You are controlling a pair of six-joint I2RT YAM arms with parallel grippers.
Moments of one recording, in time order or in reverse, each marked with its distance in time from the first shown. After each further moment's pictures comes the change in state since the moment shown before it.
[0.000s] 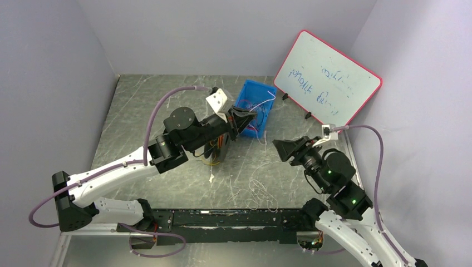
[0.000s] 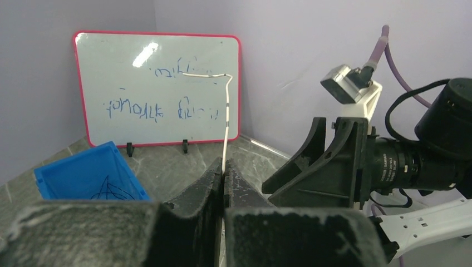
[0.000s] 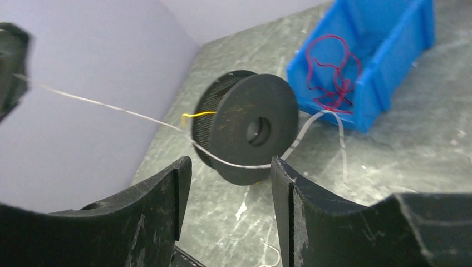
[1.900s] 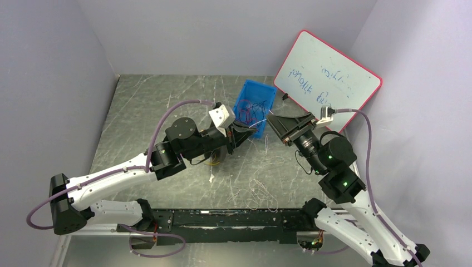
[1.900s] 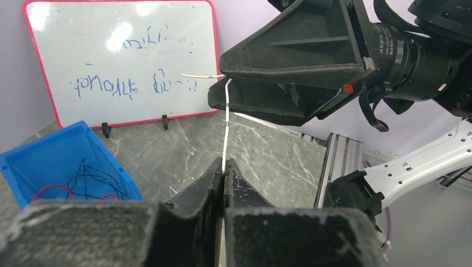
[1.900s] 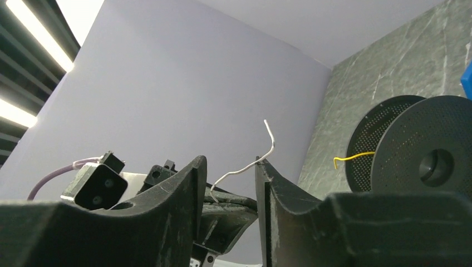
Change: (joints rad) left arm -0.012 -0.057 -0.151 0.032 0.094 0.014; right arm 0.000 0.243 0.137 0.356 -0.117 0.489
